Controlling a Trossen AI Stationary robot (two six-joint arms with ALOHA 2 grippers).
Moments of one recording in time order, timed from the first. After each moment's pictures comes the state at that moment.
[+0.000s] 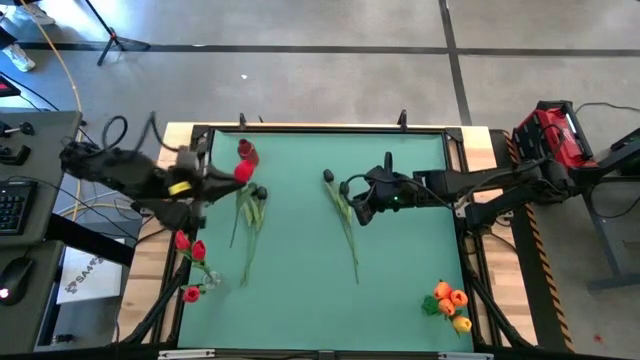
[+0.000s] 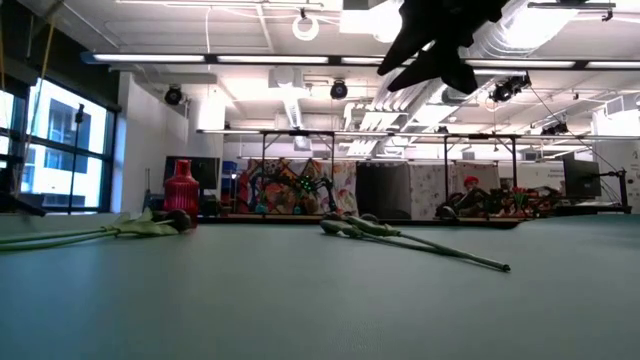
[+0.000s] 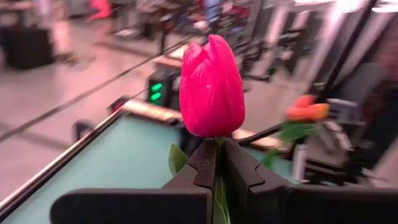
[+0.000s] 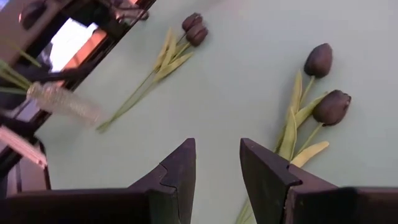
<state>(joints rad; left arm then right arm) -0.41 0.85 1.20 -0.48 -0.56 -0.26 0.06 1.32 1.02 -0.40 0.20 0.81</state>
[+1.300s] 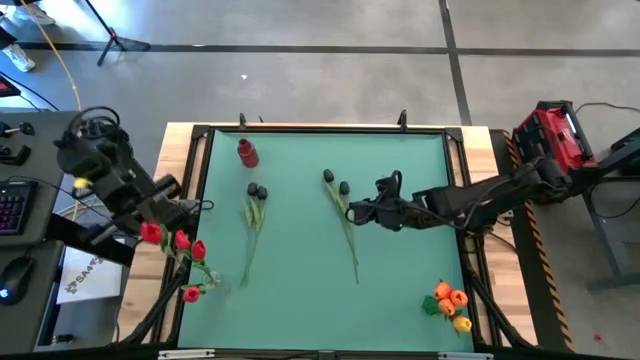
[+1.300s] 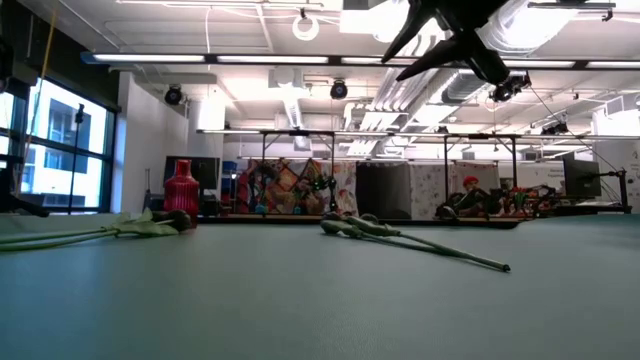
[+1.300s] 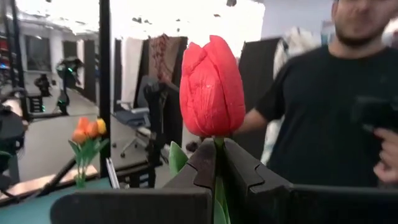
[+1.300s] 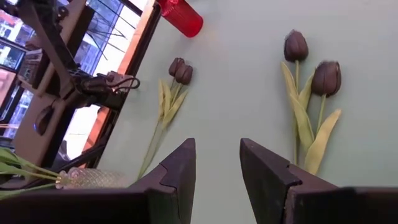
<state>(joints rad) -0.87 0.59 1.12 -0.40 -0.12 -0.07 0.24 1.34 1.02 -0.39 0.56 1.32</state>
